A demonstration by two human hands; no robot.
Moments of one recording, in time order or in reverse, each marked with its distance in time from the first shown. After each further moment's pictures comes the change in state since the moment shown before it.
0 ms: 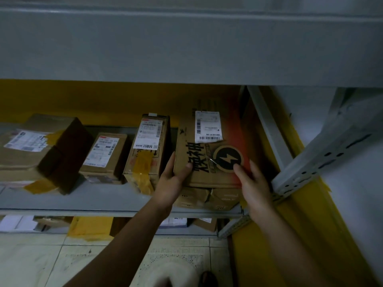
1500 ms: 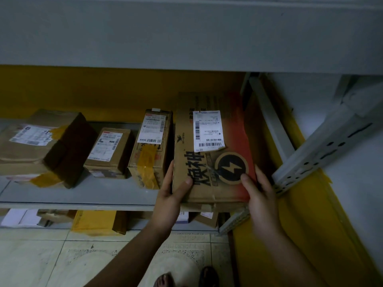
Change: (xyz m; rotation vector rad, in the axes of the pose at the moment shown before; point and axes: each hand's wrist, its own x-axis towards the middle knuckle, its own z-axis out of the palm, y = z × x) left_hand -0.048 -0.029 -0.011 -0.042 0.003 0.101; right_hand -0.043 0.019 -0.004 0.172 0.044 -0.091
